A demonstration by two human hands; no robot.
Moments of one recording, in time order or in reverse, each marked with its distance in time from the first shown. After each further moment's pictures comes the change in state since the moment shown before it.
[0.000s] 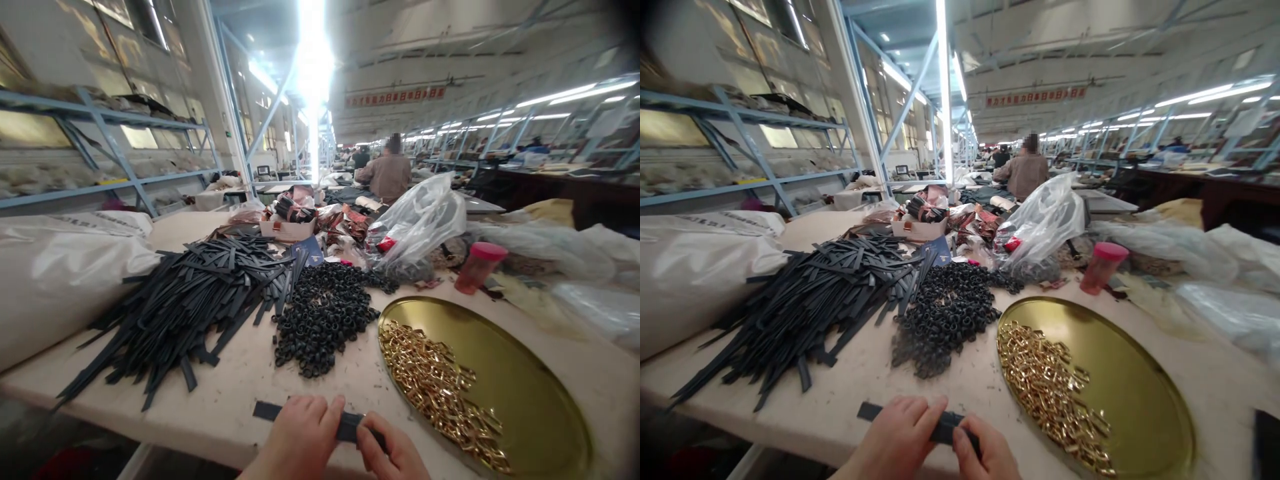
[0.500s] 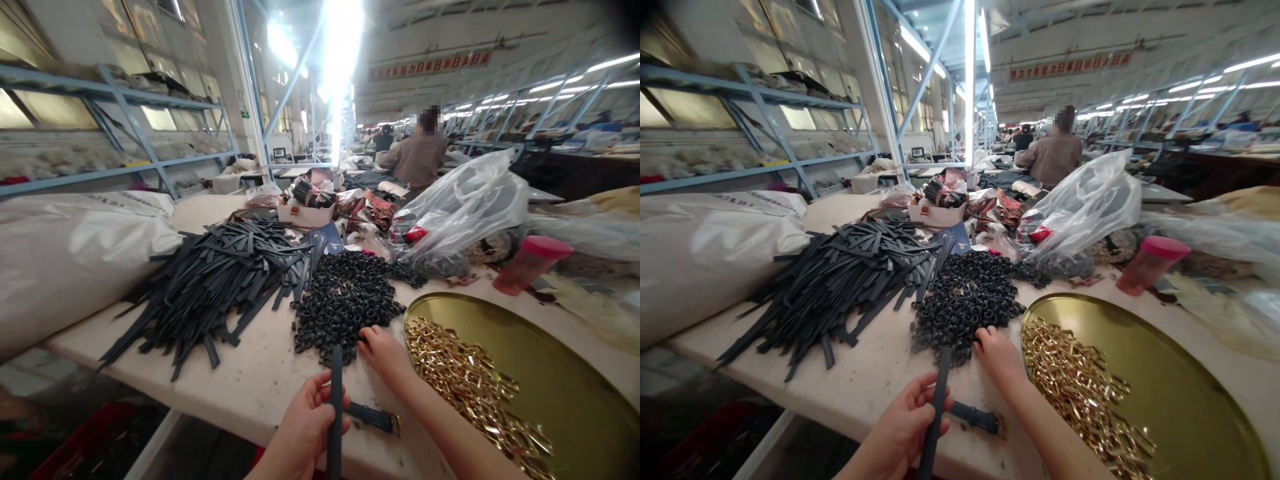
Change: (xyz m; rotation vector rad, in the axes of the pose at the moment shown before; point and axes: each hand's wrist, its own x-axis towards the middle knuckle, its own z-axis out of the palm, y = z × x) left_hand 0.001 -0.004 0.001 -1.856 0.290 -0.795; right_hand 0.128 0.030 -0.016 -0.632 0.139 -0.083
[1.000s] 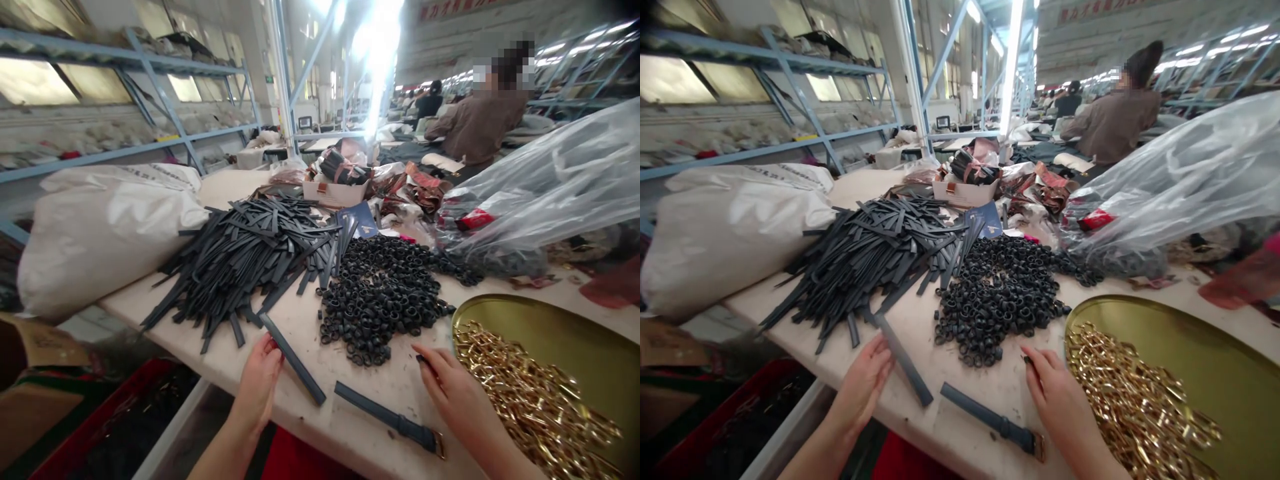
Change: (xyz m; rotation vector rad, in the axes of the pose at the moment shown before) left_hand 0.052 0.028 -0.117 0.145 0.478 0.433; right_hand -0.040 0.020 -0.008 0.026 -0.037 -0.003
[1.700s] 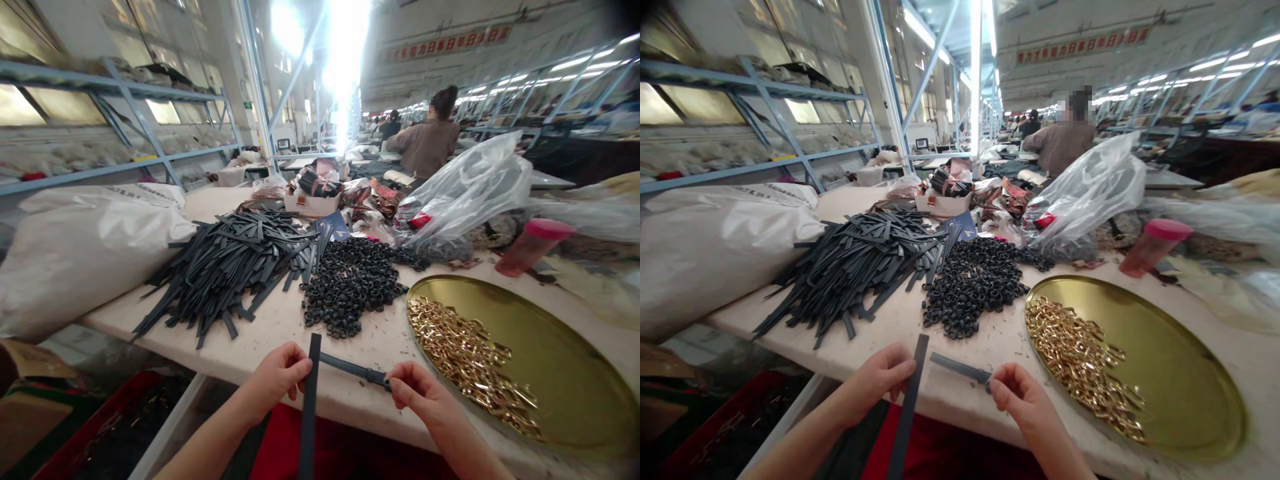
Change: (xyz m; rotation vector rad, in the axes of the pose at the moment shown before) left_hand -0.072 0.038 0.011 0.924 -0.695 0.226; right_hand -0.084 -0.065 -0.030 1.089 -0.089 0.393
